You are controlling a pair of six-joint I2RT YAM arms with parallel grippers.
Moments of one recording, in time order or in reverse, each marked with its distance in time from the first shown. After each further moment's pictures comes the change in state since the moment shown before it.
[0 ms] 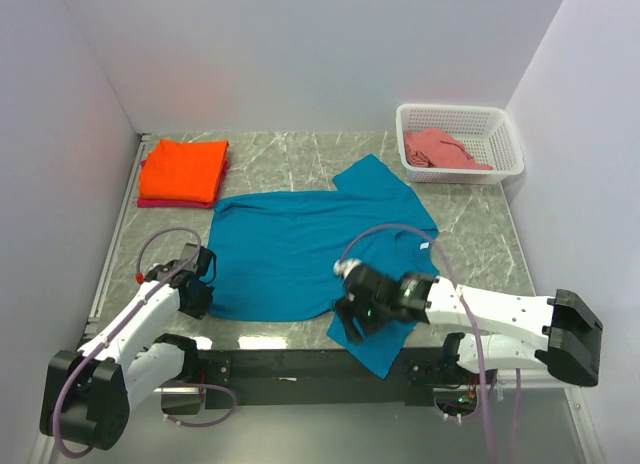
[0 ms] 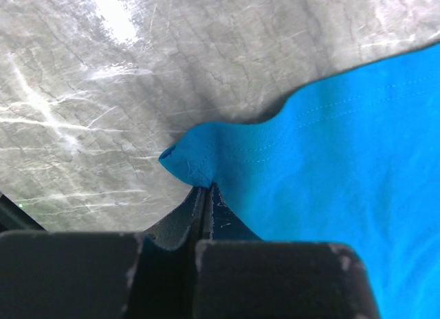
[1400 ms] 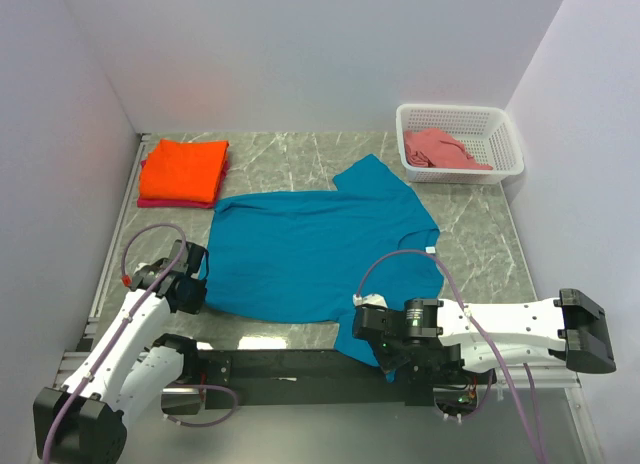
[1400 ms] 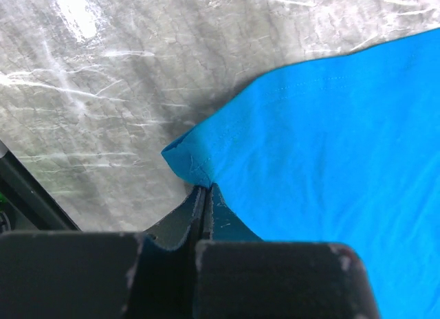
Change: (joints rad) left arm 0.000 -0.143 0.106 -0.172 -0.014 -0.125; right arm 0.308 -0.086 -0.108 -0.229 -0.014 0.388
